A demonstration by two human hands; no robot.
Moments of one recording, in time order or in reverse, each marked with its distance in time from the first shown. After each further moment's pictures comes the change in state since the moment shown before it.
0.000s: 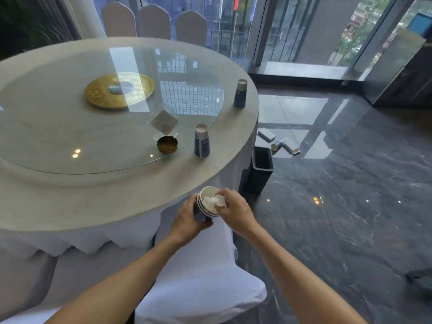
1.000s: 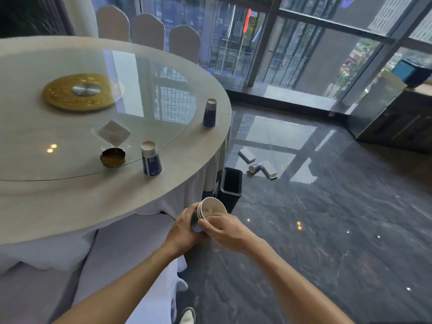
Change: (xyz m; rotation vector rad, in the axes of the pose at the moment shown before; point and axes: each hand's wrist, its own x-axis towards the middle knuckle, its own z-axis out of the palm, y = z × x) left_hand 0.101 0.134 0.172 -0.072 0.035 0.057; right_hand 0.071 0.130 -0.186 -0.402 -0.403 -0.167
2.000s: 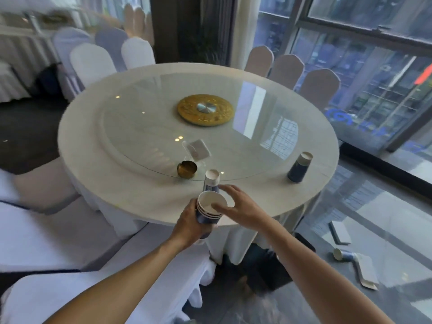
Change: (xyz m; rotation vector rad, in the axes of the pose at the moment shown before) left_hand 0.099 0.028 -0.057 -0.136 0.641 -0.385; right_hand 0.221 -0.025 -0.130 0.058 -0.167 -0.596
